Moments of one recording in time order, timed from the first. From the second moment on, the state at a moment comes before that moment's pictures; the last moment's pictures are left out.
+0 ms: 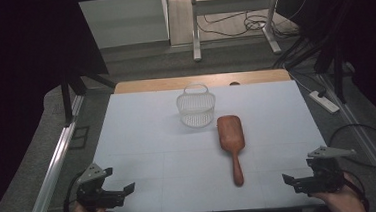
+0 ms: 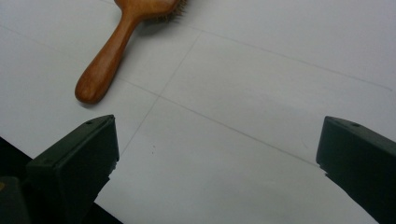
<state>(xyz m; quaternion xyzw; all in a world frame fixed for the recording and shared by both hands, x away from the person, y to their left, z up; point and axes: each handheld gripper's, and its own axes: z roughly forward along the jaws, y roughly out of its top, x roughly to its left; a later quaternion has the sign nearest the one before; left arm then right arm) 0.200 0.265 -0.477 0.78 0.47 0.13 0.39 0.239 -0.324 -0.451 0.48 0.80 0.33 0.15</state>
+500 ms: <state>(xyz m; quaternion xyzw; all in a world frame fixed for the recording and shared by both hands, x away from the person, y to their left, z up) 0.200 0.266 -0.477 0.78 0.47 0.13 0.39 0.251 -0.314 -0.444 0.44 0.81 0.36 0.13</state>
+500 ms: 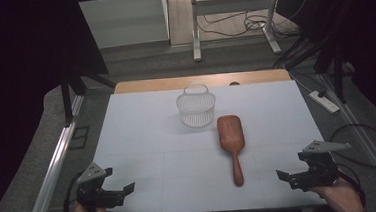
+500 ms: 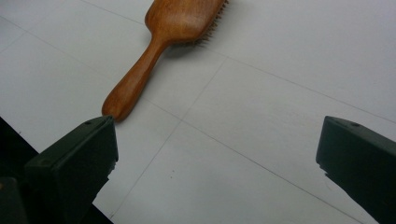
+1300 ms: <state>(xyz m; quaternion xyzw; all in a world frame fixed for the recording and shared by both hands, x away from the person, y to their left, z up) 0.200 0.267 -0.478 0.78 0.47 0.13 0.39 0.272 -0.291 -0.442 0.41 0.82 0.37 0.12</state>
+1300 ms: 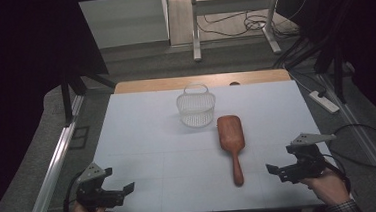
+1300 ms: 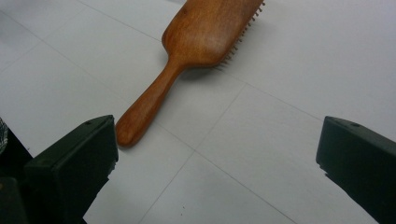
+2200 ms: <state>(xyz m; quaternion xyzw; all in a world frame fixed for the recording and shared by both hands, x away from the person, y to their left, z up) 0.200 0.267 -0.478 0.78 0.47 0.13 0.39 0.290 -0.256 -0.444 0.38 0.85 0.36 0.11</state>
